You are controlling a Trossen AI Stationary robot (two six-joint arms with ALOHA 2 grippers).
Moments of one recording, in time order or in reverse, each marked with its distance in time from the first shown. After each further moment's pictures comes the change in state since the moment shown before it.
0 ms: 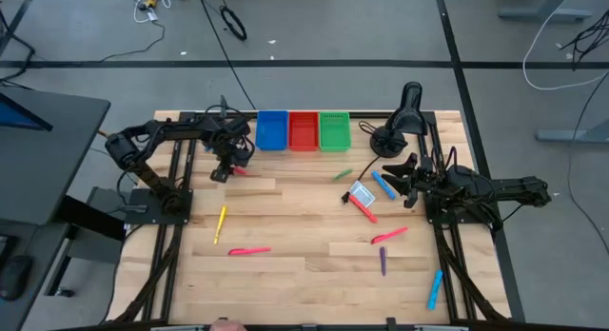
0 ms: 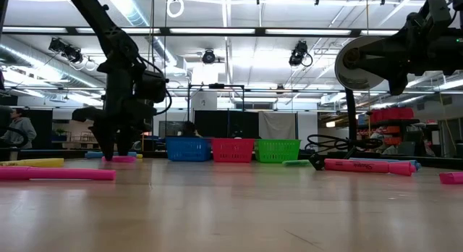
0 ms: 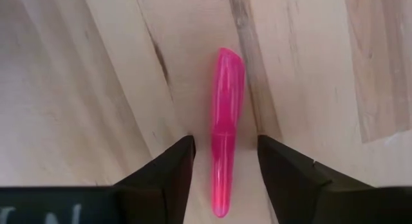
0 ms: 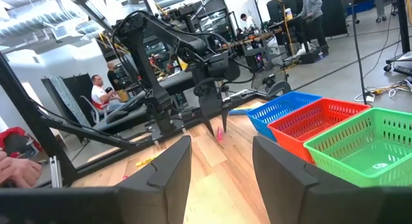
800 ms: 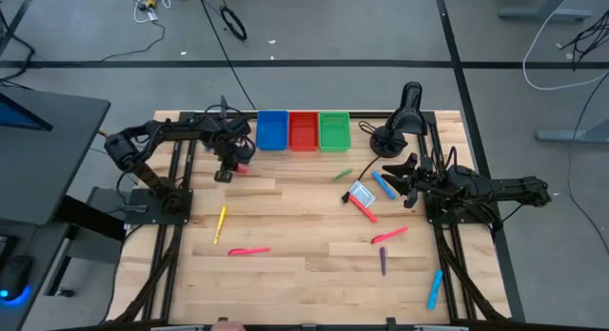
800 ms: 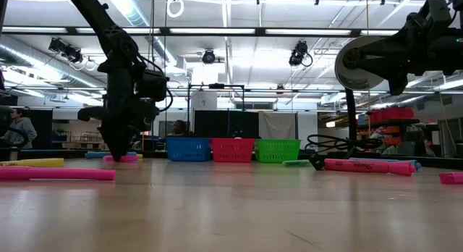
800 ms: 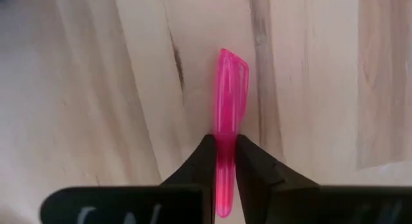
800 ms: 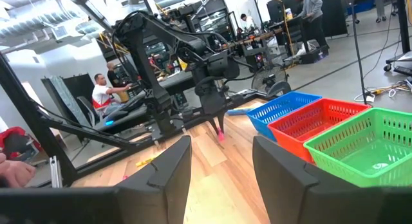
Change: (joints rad) left arm -0.013 -0.018 0.005 0.005 0.010 -0.171; right arm 0.000 0.000 0.000 0.000 0.000 0.000
